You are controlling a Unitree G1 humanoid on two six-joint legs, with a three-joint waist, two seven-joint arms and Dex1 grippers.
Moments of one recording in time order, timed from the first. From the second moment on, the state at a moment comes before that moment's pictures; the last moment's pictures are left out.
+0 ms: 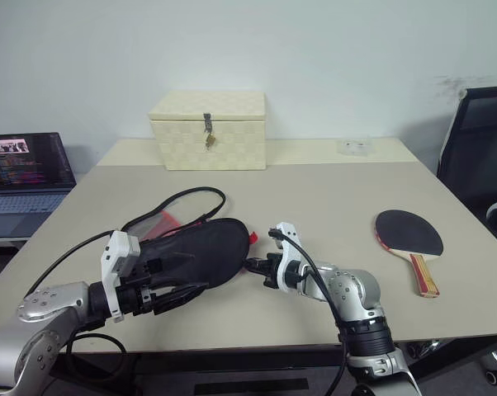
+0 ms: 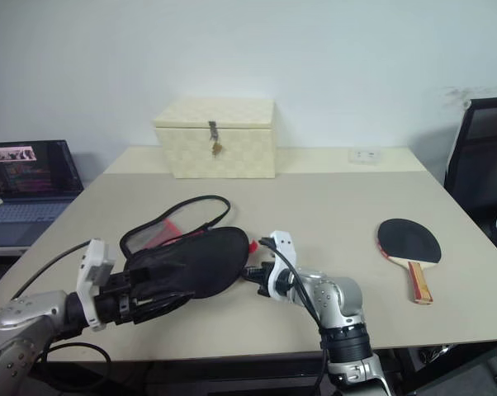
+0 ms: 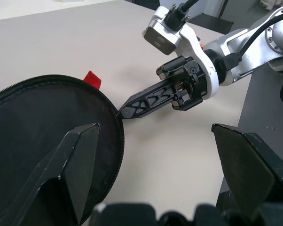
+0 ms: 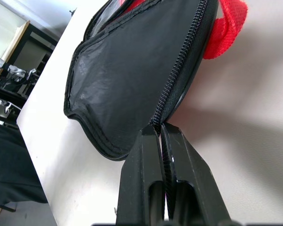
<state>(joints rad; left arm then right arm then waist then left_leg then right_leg) -0.03 0.83 0.33 -0.35 -0.76 0.56 -1.01 -0.63 0.13 -0.01 0.02 0.50 1.13 0.24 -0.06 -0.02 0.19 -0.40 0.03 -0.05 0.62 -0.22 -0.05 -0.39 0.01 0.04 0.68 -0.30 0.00</state>
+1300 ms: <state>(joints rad) -0.13 0.80 0.24 -0.31 -0.71 0.55 -1.03 -0.83 -0.35 0.02 0.23 0.33 0.96 0.56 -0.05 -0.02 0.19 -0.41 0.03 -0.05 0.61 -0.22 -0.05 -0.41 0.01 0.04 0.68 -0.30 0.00</state>
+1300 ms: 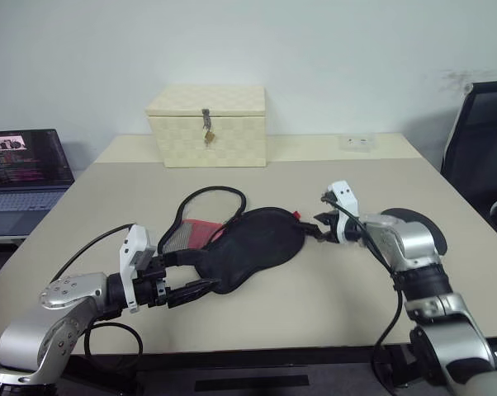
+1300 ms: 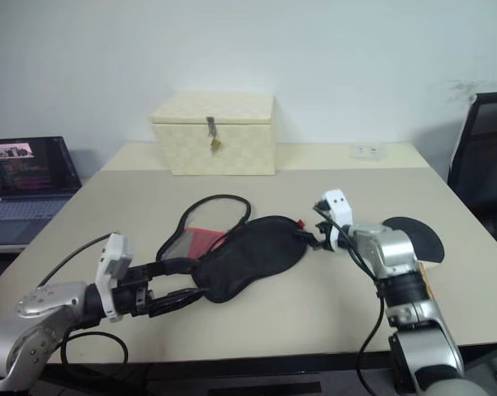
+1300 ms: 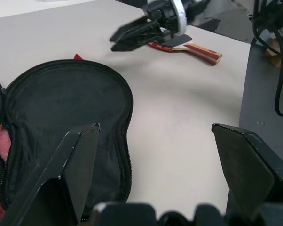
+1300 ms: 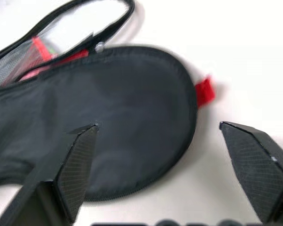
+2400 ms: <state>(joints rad) -0.12 0.80 0.24 -0.31 -0.70 0.54 -1.02 -0.66 0.03 -0.07 0.01 0.38 1.13 0.20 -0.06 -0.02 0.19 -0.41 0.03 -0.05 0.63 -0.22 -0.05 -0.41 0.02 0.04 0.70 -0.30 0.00</state>
